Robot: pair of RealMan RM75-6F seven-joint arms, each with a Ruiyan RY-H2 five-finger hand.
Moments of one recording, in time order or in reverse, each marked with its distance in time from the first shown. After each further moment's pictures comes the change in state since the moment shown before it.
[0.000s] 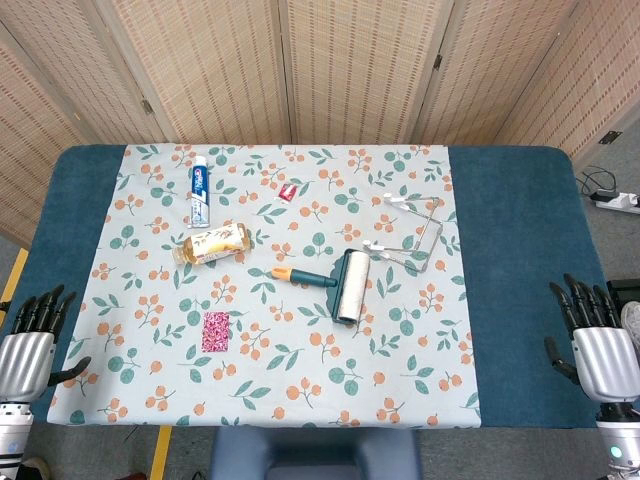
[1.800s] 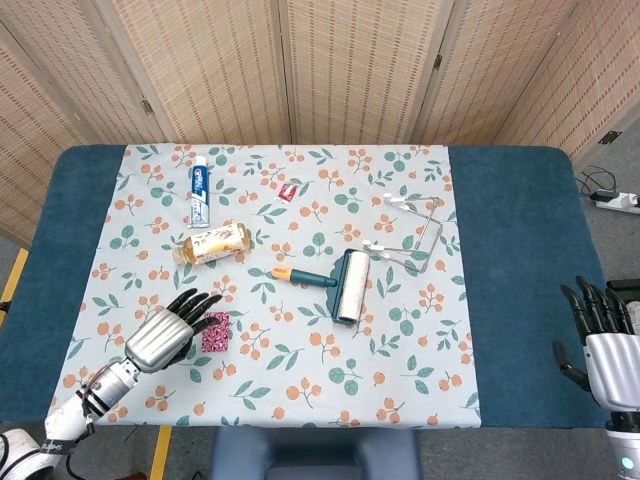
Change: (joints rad) left arm -0.402 -0.064 0.068 0.028 0.271 -0.409 -0.058; right arm -0.036 0.026 -0.002 -0.030 -0.026 0.053 0.026
